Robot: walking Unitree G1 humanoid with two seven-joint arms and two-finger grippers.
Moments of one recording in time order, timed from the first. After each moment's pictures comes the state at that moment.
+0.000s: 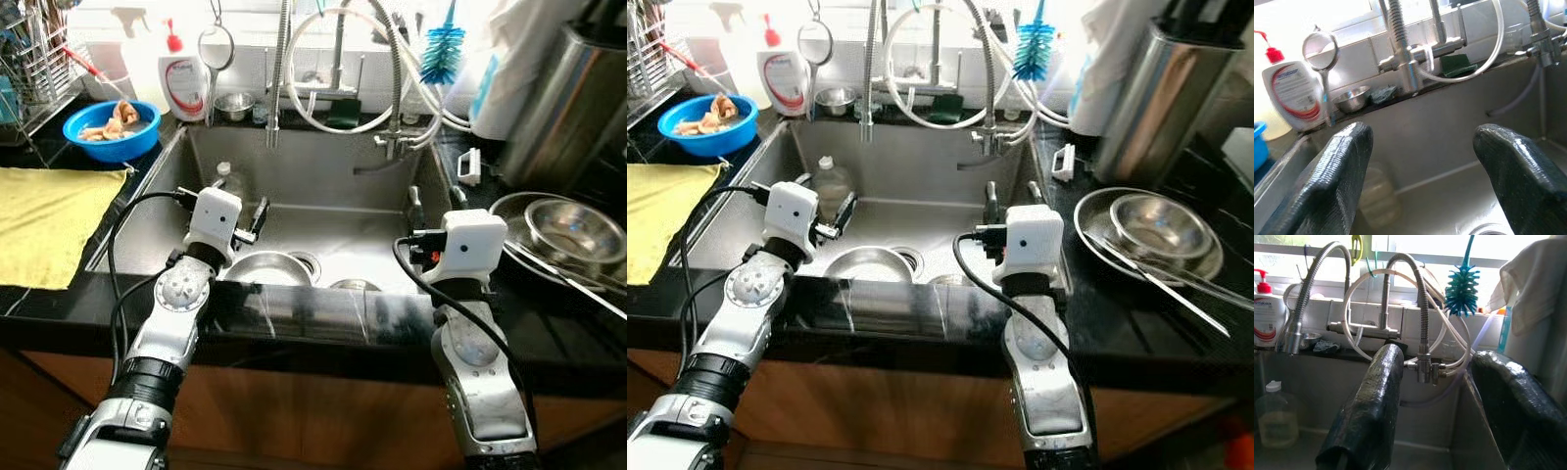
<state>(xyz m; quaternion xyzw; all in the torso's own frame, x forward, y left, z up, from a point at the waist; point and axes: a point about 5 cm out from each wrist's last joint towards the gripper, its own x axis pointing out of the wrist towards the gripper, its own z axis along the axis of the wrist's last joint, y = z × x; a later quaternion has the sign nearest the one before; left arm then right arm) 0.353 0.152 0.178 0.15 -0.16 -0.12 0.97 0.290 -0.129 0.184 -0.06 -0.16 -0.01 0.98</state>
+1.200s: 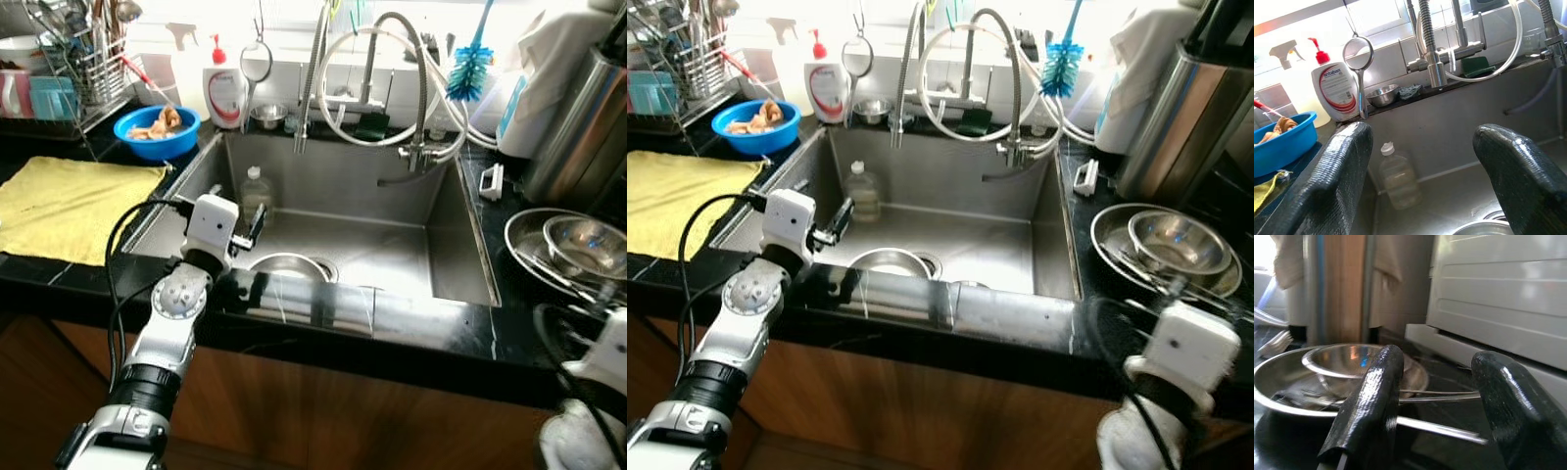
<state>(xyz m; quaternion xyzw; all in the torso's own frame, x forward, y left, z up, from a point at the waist) 0.349 0.151 0.171 0.15 -0.16 -0.13 0.97 0.185 -0.244 0.151 -0.10 -0.08 -0.39 0.91</state>
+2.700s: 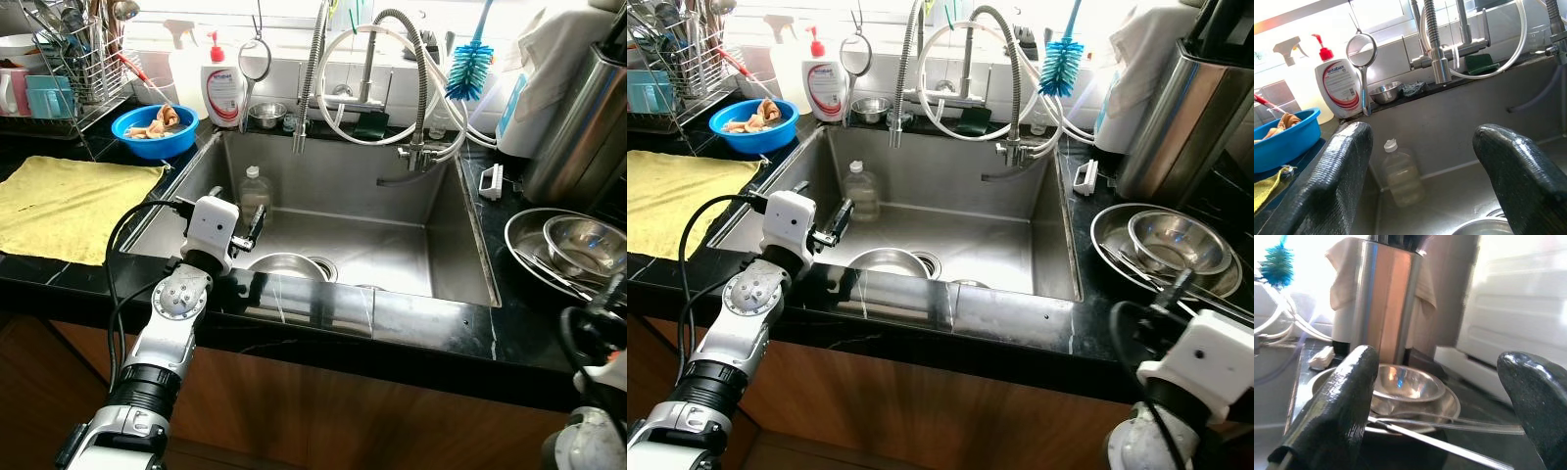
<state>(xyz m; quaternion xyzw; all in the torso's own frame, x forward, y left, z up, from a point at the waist) 0.349 0.152 0.170 0.15 -0.15 -0.12 0.97 0.182 -0.229 0.164 -0.15 -0.11 -0.32 0.93</state>
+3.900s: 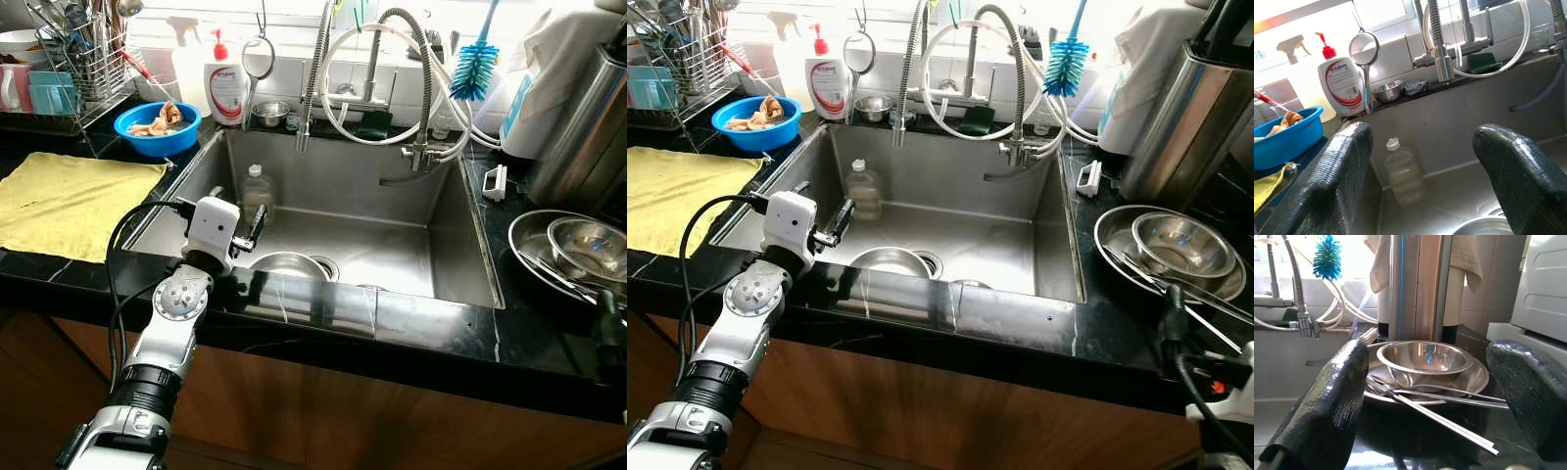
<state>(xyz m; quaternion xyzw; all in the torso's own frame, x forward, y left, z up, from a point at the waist) 0.349 0.152 0.170 0.15 -0.16 -0.12 0.97 0.155 -0.280 0.156 -0.06 -0.10 -0.16 0.98</state>
